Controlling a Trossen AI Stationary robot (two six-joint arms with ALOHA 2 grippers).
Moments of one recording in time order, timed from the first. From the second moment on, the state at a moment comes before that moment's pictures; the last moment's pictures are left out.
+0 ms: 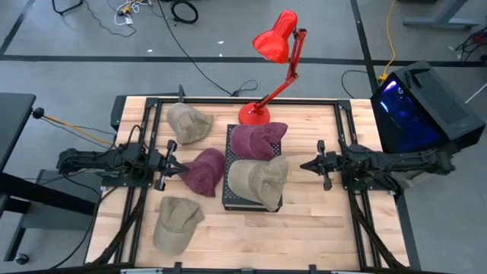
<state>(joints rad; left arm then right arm) -0.04 0.01 0.01 0.07 0.13 0.09 0.01 0.23 0.02 0.08 -0.07 -0.04</state>
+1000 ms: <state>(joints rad) -0.04 0.01 0.01 0.07 0.13 0.09 0.01 0.01 0.02 0.02 -0.07 -0.03</state>
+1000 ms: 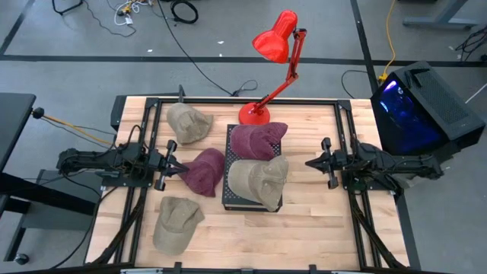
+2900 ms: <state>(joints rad) -0.04 0.01 0.01 0.07 0.13 0.09 0.01 0.00 0.02 0.02 -0.07 0.02</state>
